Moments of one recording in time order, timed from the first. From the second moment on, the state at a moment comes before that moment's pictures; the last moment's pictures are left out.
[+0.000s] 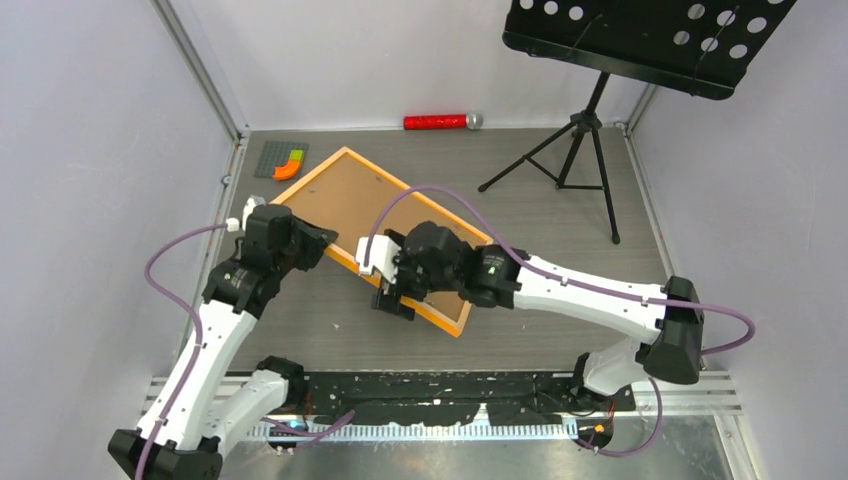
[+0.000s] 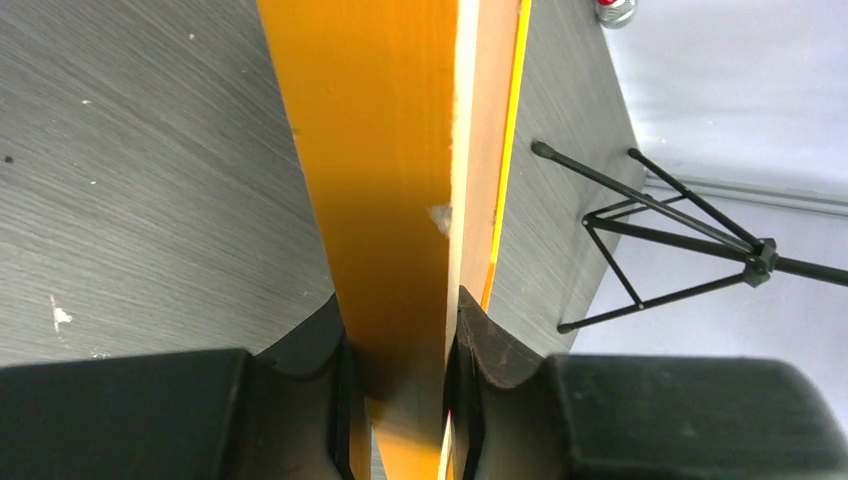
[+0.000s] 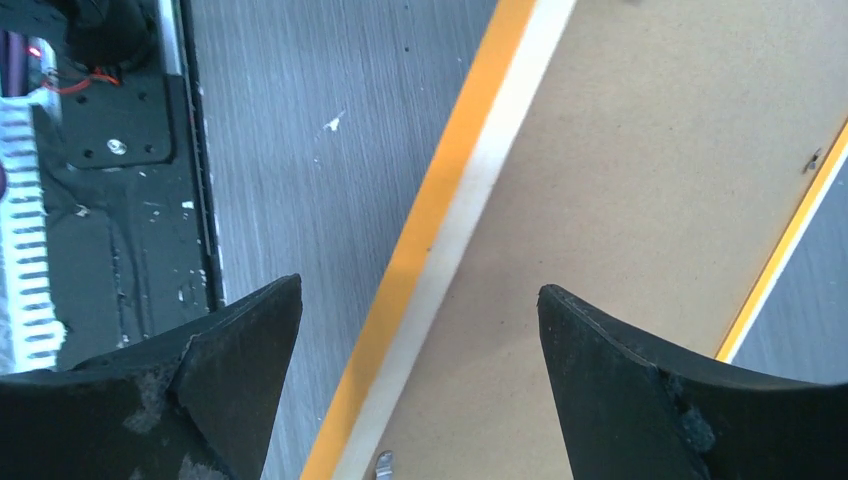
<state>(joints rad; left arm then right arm) -0.30 0.83 0.92 -0.71 -0.12 -1.19 1.13 1.45 1.30 -0.41 -0.10 -0.30</state>
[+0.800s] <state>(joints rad) -0.30 0.83 0.94 -0.74 -0.13 -1.11 1.30 1.66 1.43 -0.48 0.56 -0.32</state>
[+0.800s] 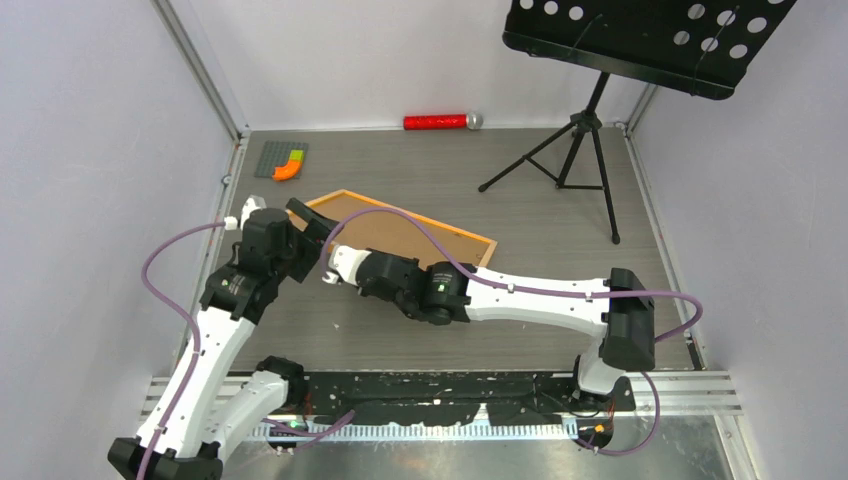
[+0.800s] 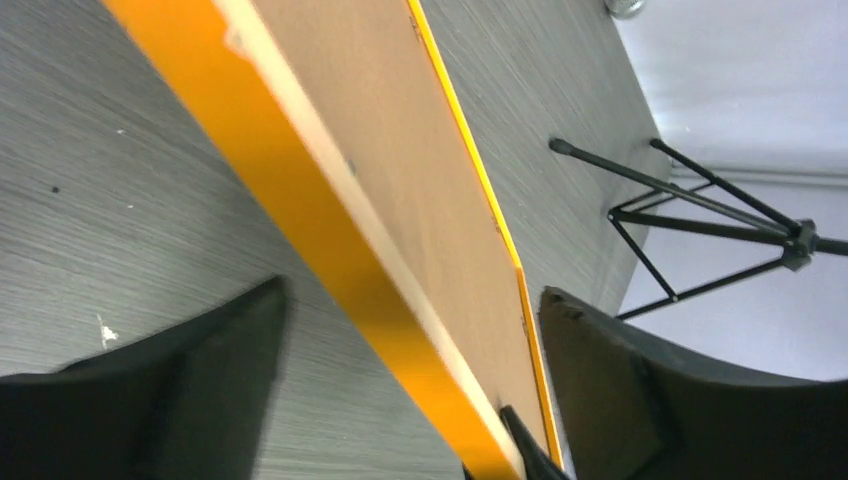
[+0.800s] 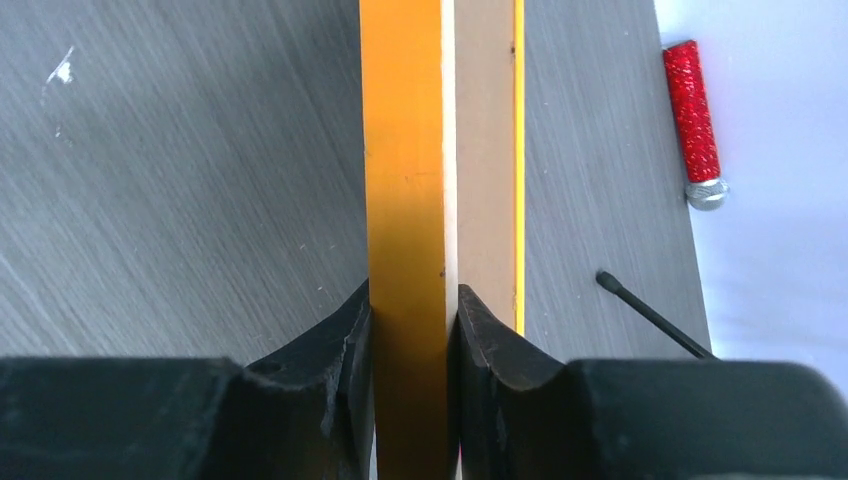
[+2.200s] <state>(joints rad) -0.30 0.64 0.88 -0.67 -0.14 -0.99 0.54 1.42 1.43 -0.43 -0.16 0.47</state>
